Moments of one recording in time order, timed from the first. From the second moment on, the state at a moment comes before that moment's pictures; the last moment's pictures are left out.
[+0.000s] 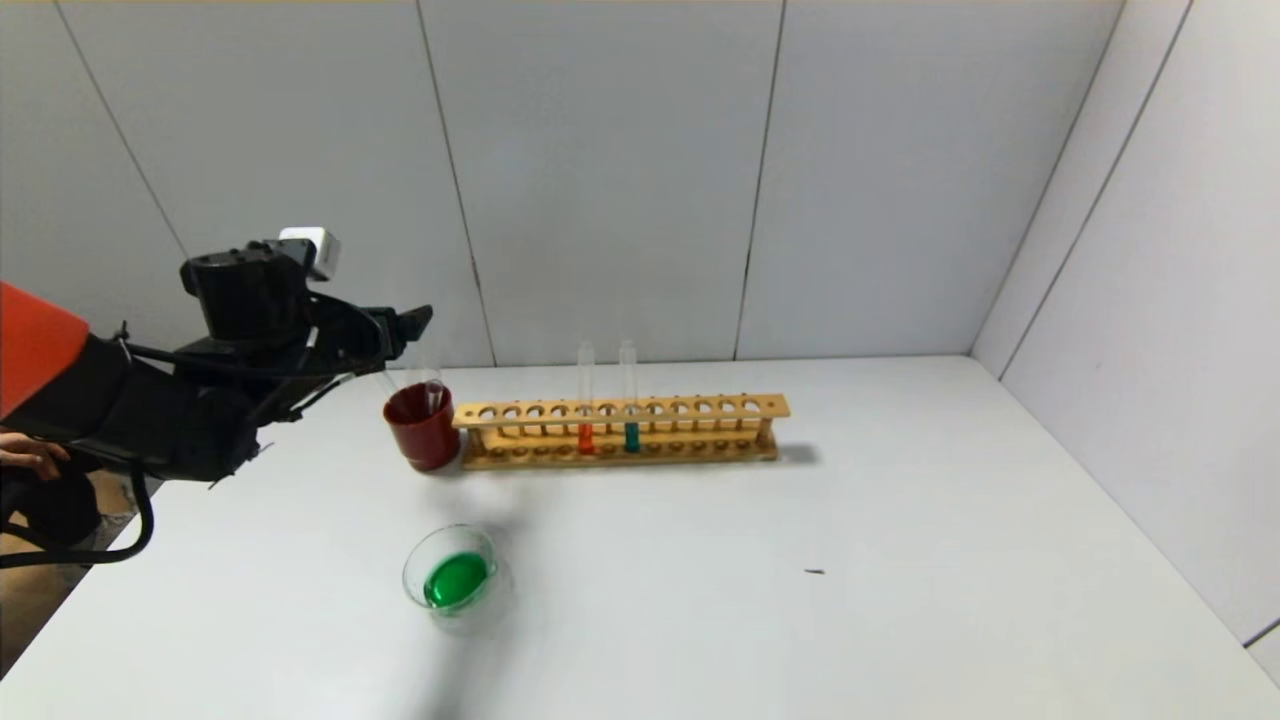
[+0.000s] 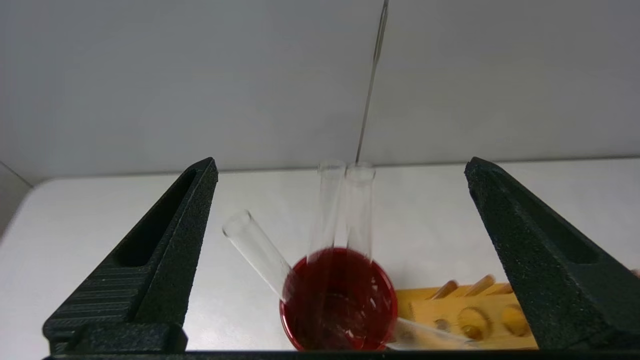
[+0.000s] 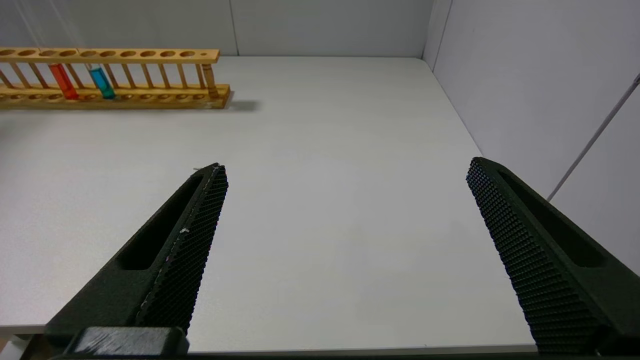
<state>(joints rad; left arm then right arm) -0.05 1.95 -1.02 -0.84 -0.01 -0.05 0.00 0.00 0.00 -0.01 0.01 -0.01</state>
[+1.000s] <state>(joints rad) -0.05 0.75 -0.86 -0.07 0.00 0.04 0.00 0.00 0.00 -0.01 0.01 -0.01</state>
